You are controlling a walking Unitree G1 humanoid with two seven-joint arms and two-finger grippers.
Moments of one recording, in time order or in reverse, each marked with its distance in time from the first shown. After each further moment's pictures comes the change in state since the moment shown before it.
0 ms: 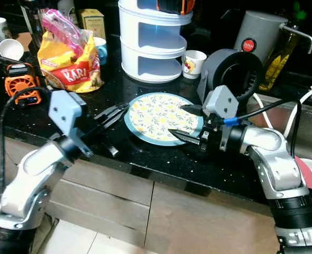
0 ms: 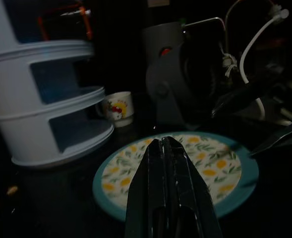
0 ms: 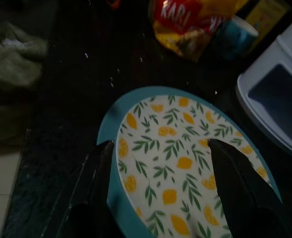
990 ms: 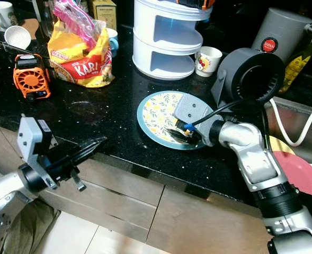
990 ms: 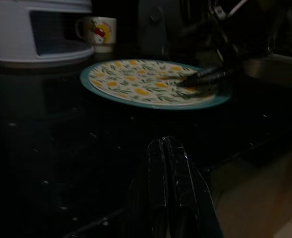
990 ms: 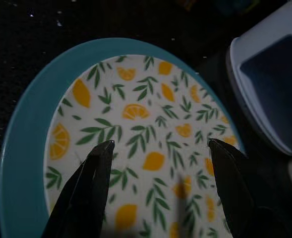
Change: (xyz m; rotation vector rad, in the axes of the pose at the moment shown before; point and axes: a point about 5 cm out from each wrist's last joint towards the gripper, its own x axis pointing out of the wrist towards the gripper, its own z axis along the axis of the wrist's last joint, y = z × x) left arm -0.064 -0.010 -0.026 -0.241 0.179 -0.093; right arm 0.021 -0.010 -0.005 -0.217 0.223 -0.073
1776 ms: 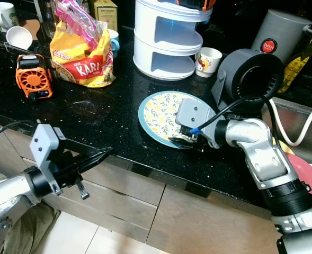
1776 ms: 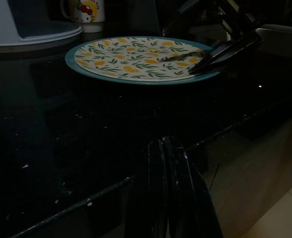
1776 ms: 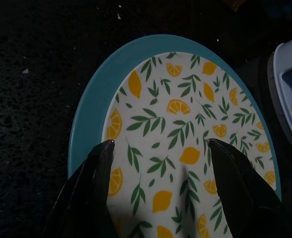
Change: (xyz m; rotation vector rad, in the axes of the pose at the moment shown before) left arm 0.005 -0.006 -0.007 0.040 0.087 -0.031; right arm -0.010 0.006 0.000 -0.040 0.029 0.177
